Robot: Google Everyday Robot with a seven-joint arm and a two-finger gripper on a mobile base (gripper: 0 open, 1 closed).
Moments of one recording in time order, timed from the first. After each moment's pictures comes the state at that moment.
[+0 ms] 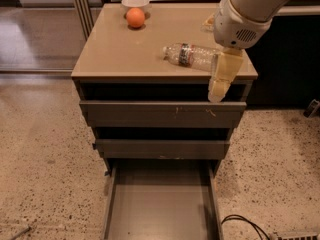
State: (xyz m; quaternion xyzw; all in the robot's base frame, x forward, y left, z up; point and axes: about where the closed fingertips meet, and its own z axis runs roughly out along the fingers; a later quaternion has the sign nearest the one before) arm 0.540 -0.119 0.952 -0.69 0.69 -0.01 0.20
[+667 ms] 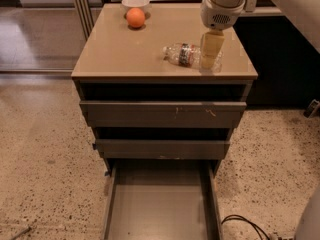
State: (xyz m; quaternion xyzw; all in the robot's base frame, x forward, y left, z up) arm 0.659 -0.134 0.939 -0.64 0.74 -0.10 0.18
